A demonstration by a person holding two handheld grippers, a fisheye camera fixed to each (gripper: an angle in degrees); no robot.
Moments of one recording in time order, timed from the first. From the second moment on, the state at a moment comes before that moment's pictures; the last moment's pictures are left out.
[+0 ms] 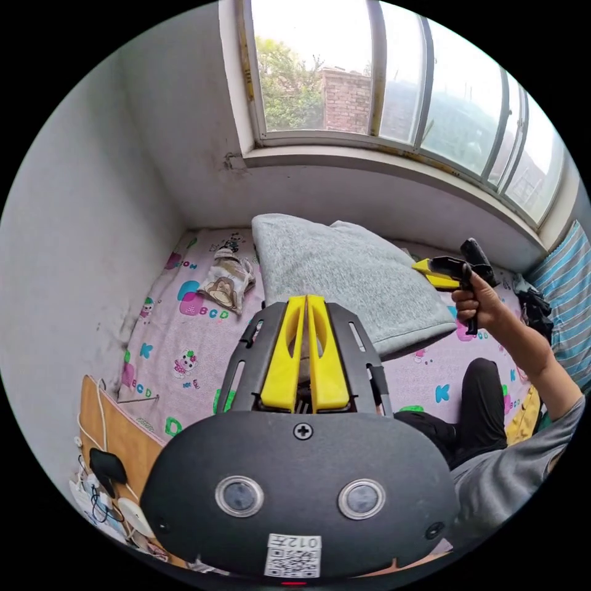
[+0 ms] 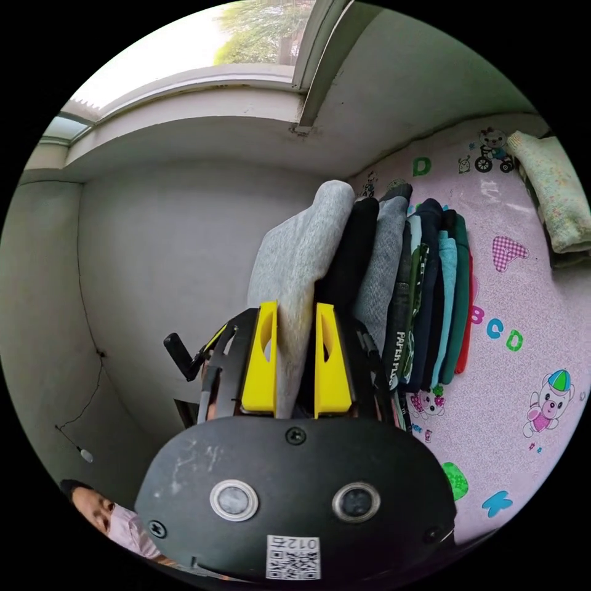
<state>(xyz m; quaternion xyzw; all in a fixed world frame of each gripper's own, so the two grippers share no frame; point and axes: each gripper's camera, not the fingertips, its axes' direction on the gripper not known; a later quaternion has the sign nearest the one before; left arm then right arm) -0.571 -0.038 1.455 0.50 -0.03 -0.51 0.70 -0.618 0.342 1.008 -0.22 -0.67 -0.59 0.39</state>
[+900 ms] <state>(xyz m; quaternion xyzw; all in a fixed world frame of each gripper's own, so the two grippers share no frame) -0.346 -0.282 1.242 0.73 -0.13 -0.36 0.57 -0.514 0.131 1.169 -0.10 -0.69 -0.57 0.44</state>
